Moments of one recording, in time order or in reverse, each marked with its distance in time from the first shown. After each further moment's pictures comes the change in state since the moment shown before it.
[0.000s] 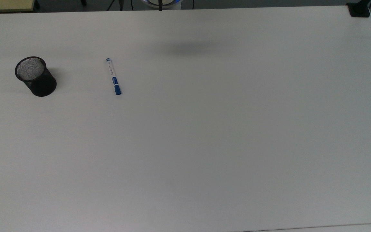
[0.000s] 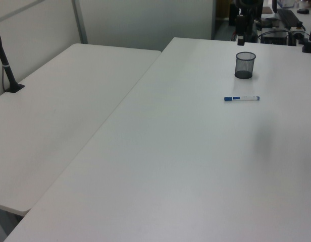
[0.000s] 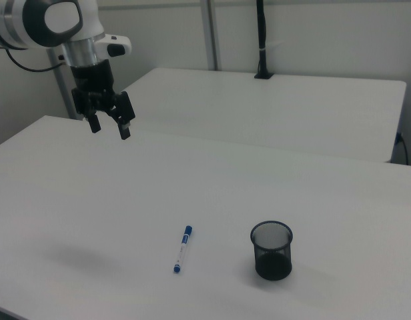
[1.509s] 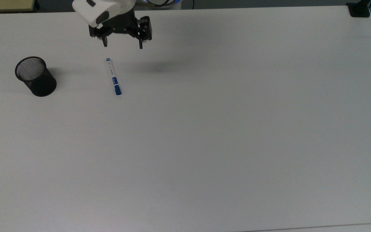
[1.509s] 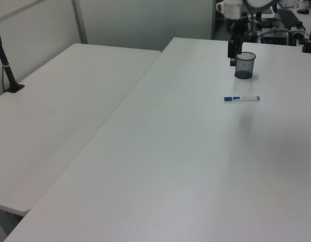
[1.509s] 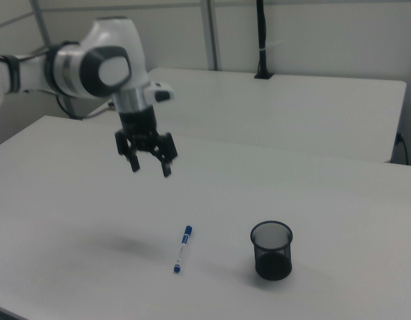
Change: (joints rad) arm -0.088 0.138 -0.003 -0.113 -0.048 0.211 -0.160
